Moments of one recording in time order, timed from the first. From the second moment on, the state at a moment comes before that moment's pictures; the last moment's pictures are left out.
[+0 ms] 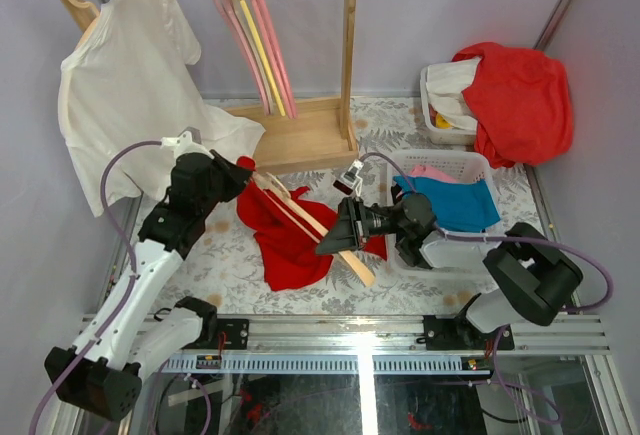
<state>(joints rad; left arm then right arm) -0.30 0.91 0.86 -0.40 -0.08 -0.82 0.77 1.50 0.53 1.33 -1.00 1.63</state>
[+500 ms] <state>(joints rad) -0.34 0.84 1.03 -0.43 0.07 -0.84 0.78 1.32 0.56 1.07 -0.82 1.36</state>
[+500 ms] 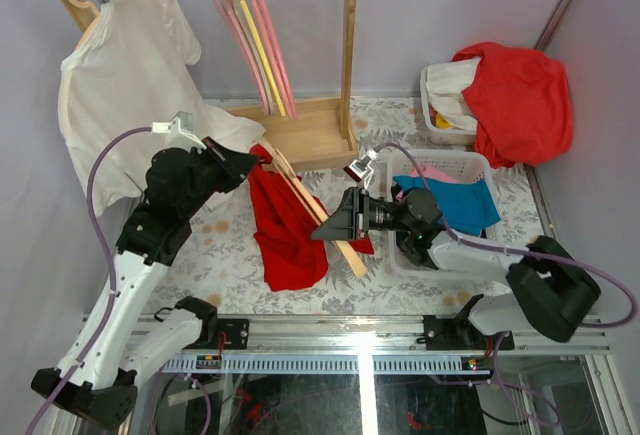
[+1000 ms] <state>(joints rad) -0.35 0.78 0.96 -0.48 0.11 -0.81 0.78 0.76 0.49 0.47 -0.77 1.15</state>
